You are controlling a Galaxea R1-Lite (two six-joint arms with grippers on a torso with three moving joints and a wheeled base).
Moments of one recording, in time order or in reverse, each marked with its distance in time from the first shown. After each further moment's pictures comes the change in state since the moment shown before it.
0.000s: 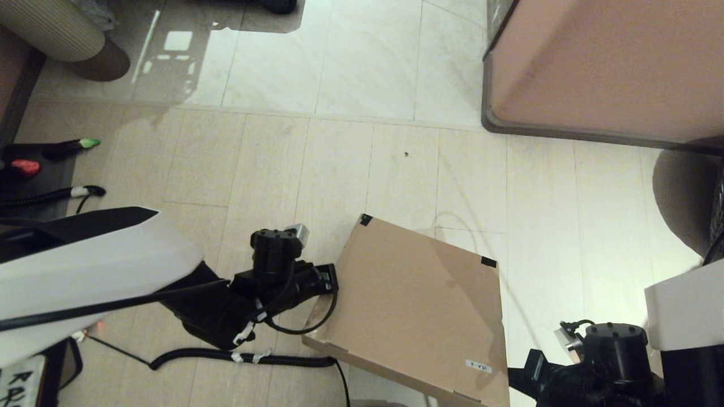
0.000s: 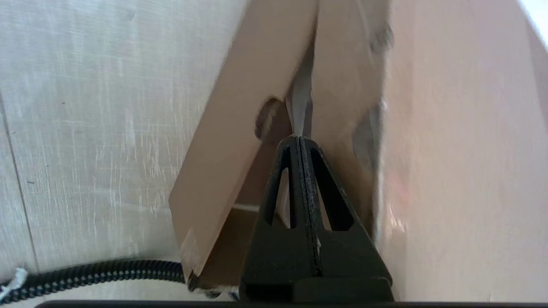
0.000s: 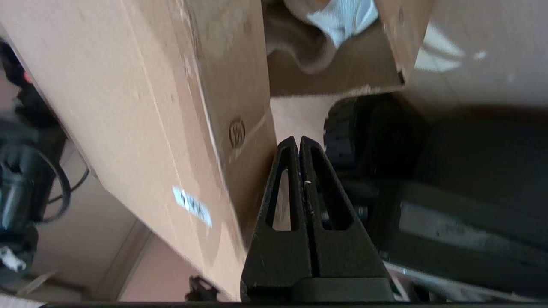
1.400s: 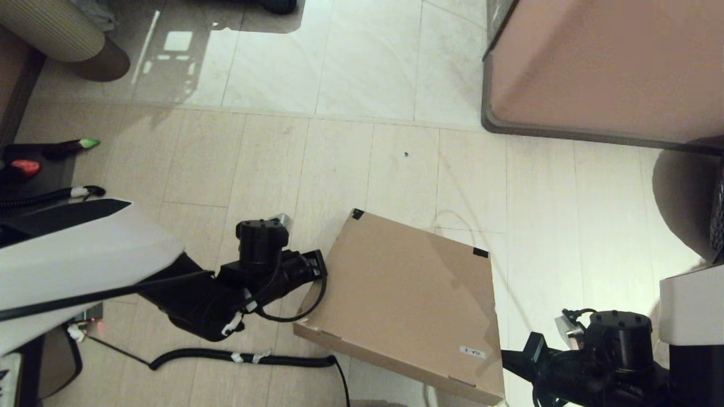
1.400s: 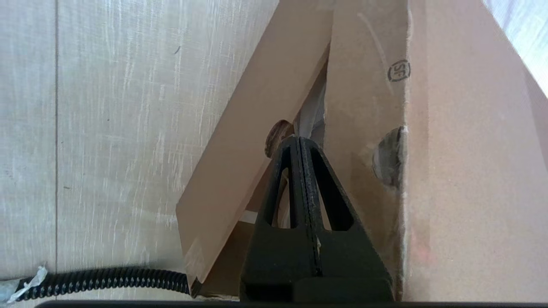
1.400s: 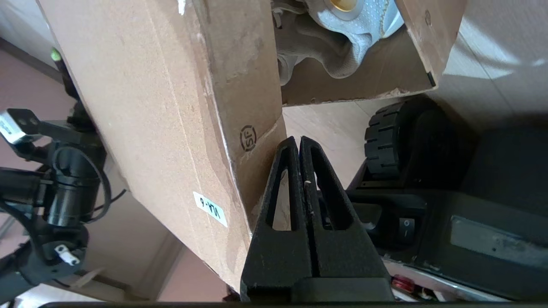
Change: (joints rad) left arm 0.043 -0.041 -0.003 0.003 0.043 -0.051; right arm 0.001 -0.056 -0.049 0.001 0.007 0.098
